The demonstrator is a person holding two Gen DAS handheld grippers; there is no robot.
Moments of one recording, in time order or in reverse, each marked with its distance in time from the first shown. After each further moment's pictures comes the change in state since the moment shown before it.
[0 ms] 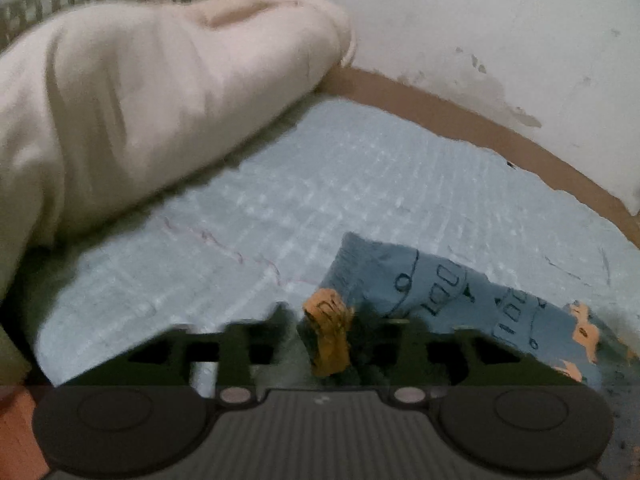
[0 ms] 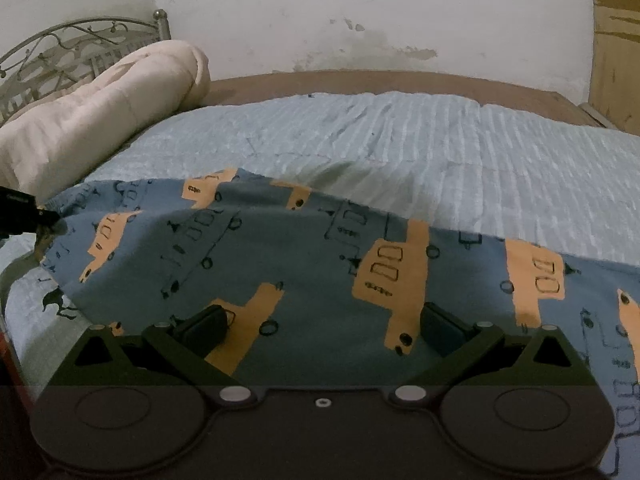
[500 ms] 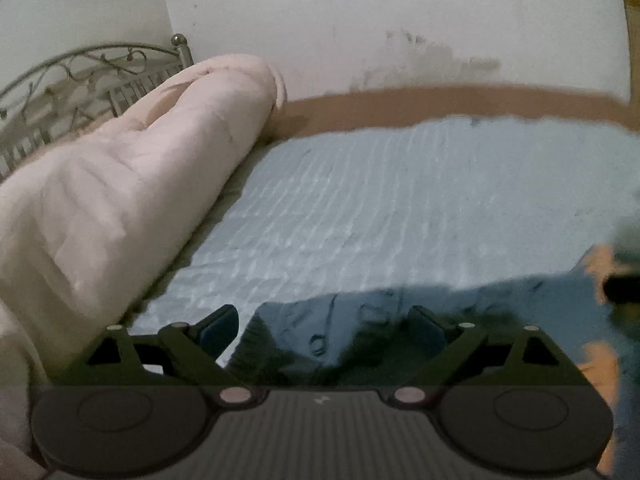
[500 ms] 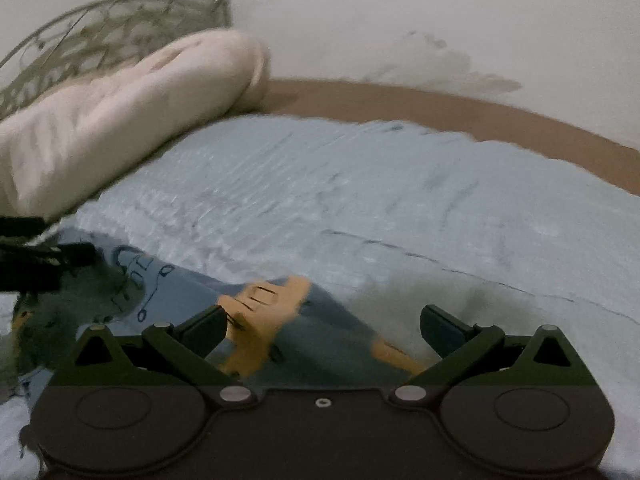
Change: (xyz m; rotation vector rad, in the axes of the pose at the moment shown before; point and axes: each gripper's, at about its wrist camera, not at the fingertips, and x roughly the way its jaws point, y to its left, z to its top) left arm 0.035 -0.093 0.004 0.410 -0.082 0.142; right arm 0.138 0.068 0.103 -0.176 0.031 0.139
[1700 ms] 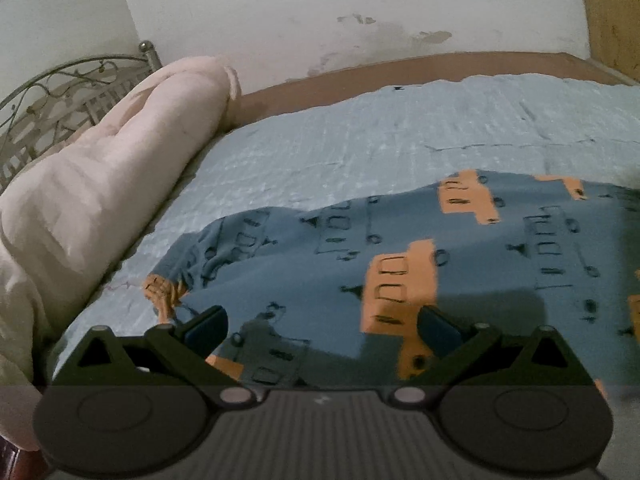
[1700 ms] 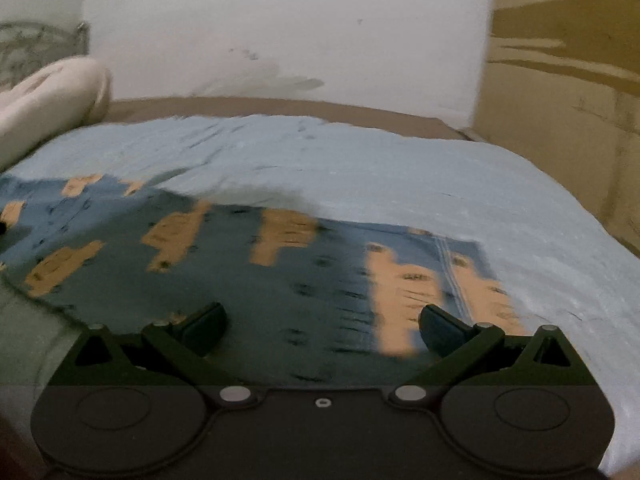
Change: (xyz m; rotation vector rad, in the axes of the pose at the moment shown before) left arm -0.090 -0.089 -0.044 0.093 0.036 -0.050; right arm -0.237 -0.098 -0.192 0.219 -0.114 -0.528
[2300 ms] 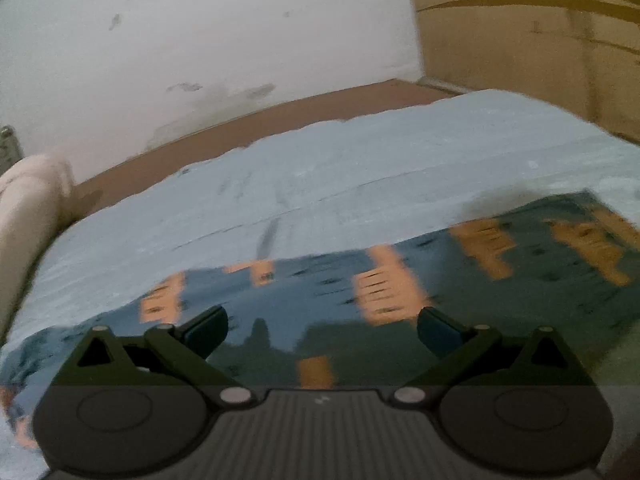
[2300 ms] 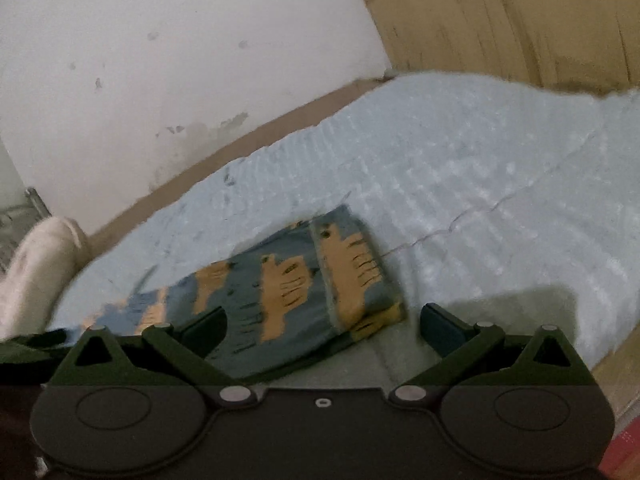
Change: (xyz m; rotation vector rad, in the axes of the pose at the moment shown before) left arm -0.064 -0.163 0.022 0.220 -0.177 -0.407; right arm -0.035 -0.103 -0.015 0.550 0.056 0.187
